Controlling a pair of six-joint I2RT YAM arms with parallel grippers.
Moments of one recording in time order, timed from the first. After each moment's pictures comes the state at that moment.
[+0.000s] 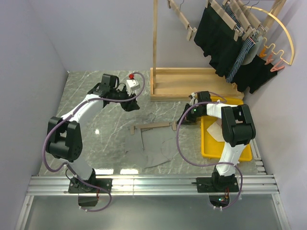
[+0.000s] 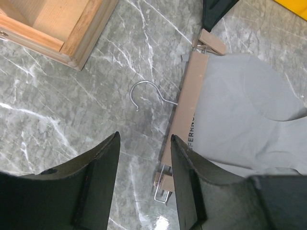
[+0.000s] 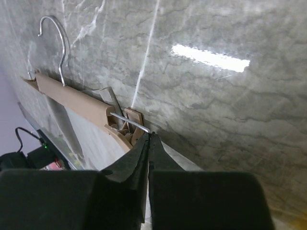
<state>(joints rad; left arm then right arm) -0.28 1.66 1.26 -0.39 0.78 0.50 0.12 1.89 1.03 -0.26 -0.66 0.37</state>
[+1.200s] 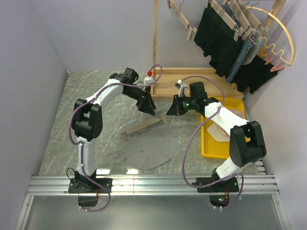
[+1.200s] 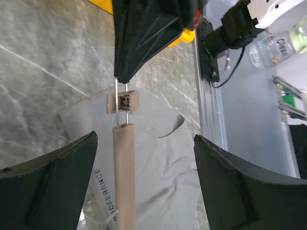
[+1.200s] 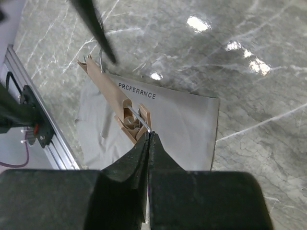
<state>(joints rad) -0.39 2.08 1.80 -0.95 1.23 0.57 0.31 1.59 1.08 -0.27 -0.69 0.17</state>
